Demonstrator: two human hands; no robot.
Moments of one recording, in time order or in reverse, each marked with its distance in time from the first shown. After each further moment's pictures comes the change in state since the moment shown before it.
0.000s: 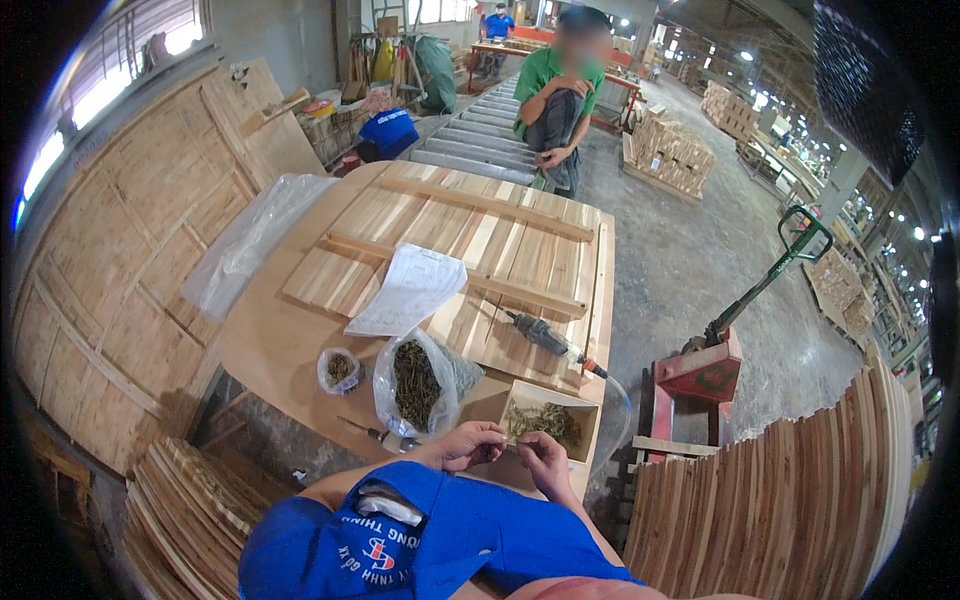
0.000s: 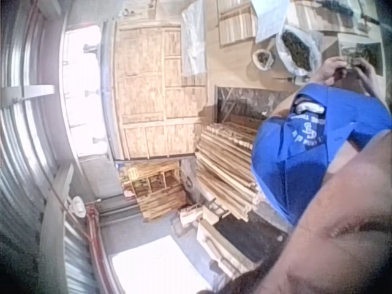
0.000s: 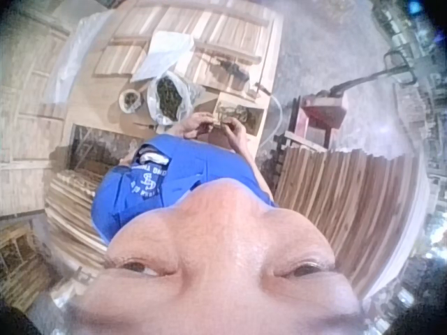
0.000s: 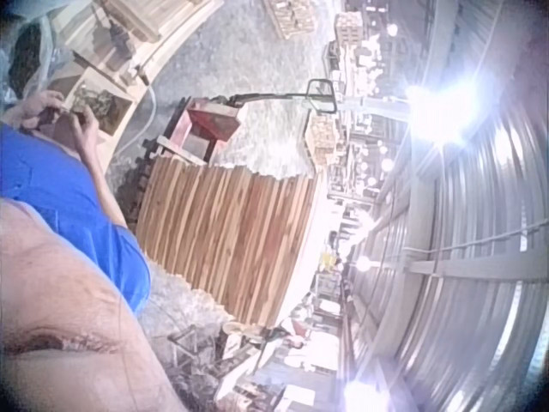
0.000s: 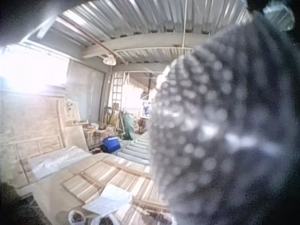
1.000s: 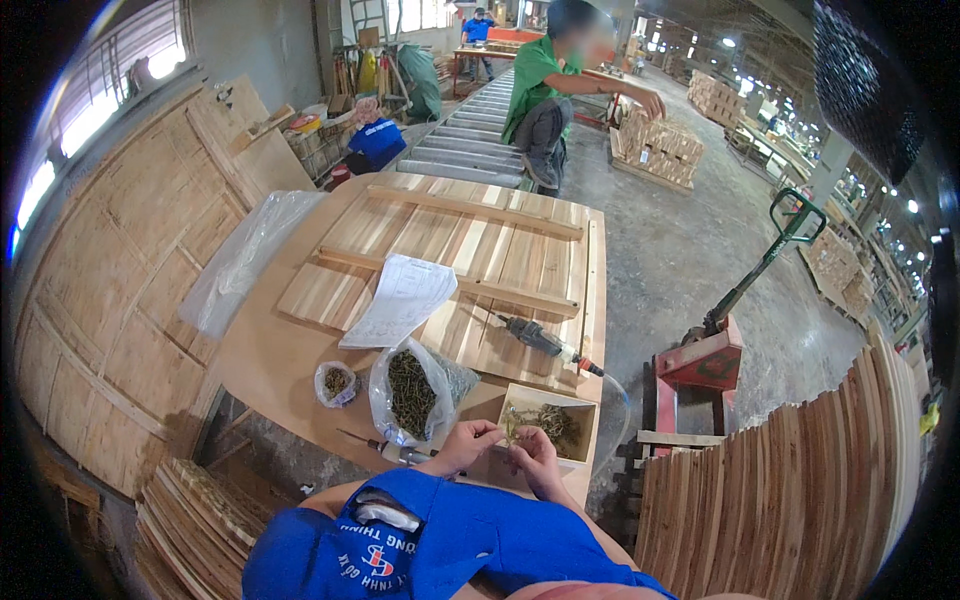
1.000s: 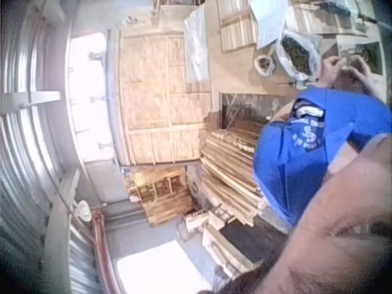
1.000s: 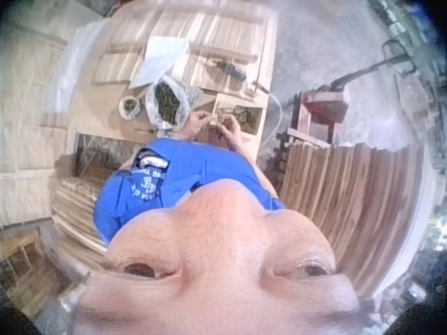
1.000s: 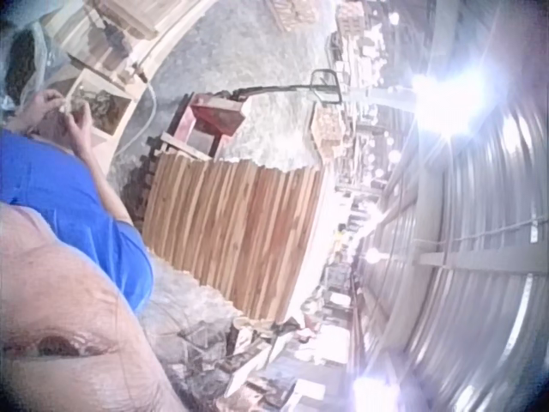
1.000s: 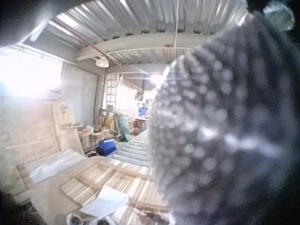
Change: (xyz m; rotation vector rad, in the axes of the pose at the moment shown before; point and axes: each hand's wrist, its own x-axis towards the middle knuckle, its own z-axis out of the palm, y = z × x) left_hand -0.001 -0.003 0.017 0.661 0.327 0.411; right_hand 0.003 -0.013 0.013 0.439 -0.039 0.164
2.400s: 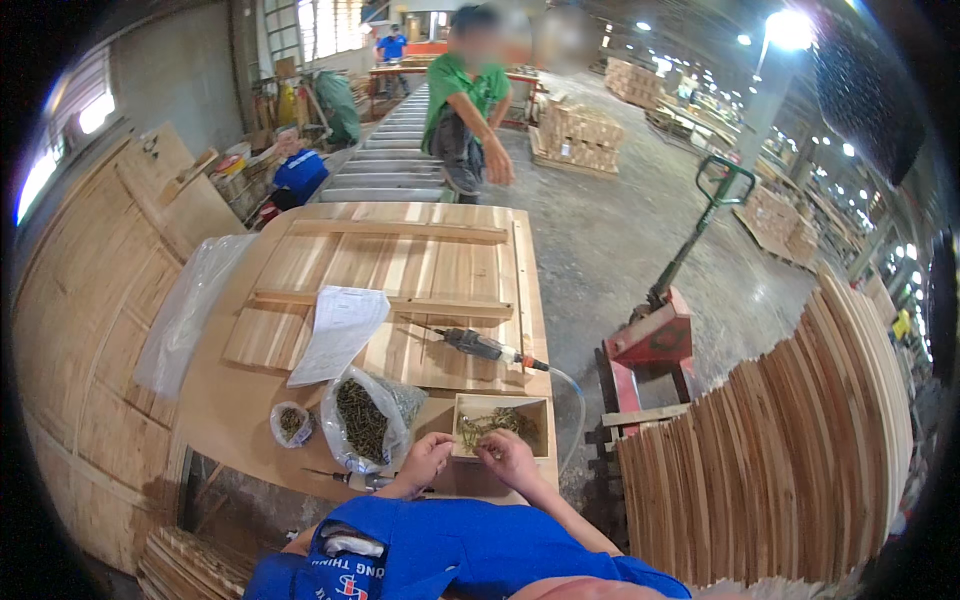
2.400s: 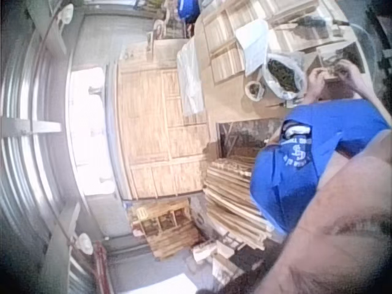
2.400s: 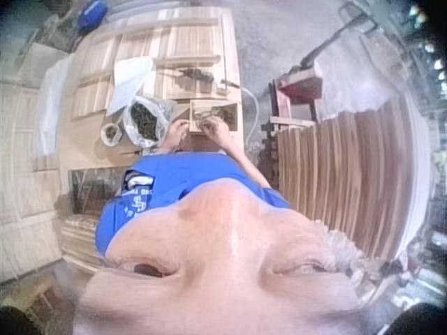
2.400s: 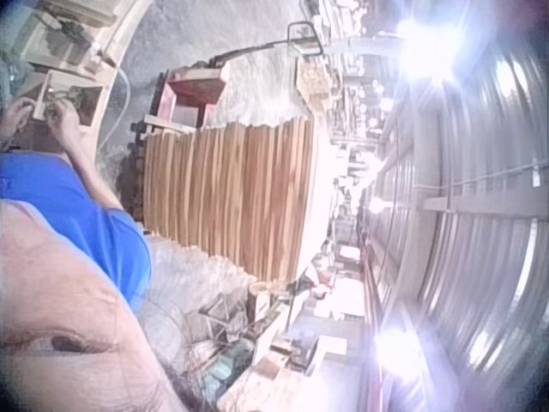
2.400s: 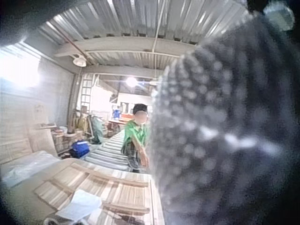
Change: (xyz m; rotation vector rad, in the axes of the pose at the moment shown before) left_hand 0.002 -0.011 -0.007 -0.012 -0.048 0.007; right_hand 0.002 -0.027 -0.018 -1.022 0.081 -0.442
